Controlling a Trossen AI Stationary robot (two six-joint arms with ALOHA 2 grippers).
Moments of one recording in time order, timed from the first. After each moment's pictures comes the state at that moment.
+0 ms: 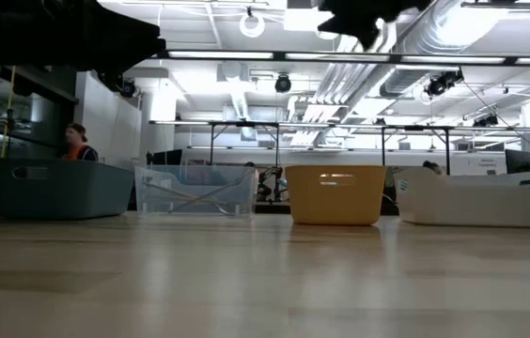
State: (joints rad) left arm -0.30 1.00 0.12 0.99 -0.39 -0.02; right arm 0.02 1.15 0.87 -0.08 0.05 0.09
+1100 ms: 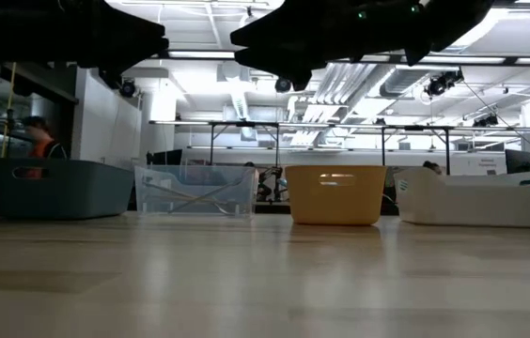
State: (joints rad) left arm -0.30 1.00 0.14 0.99 -0.46 -0.02; right arm 0.10 1.67 0.87 0.65 0.00 0.05
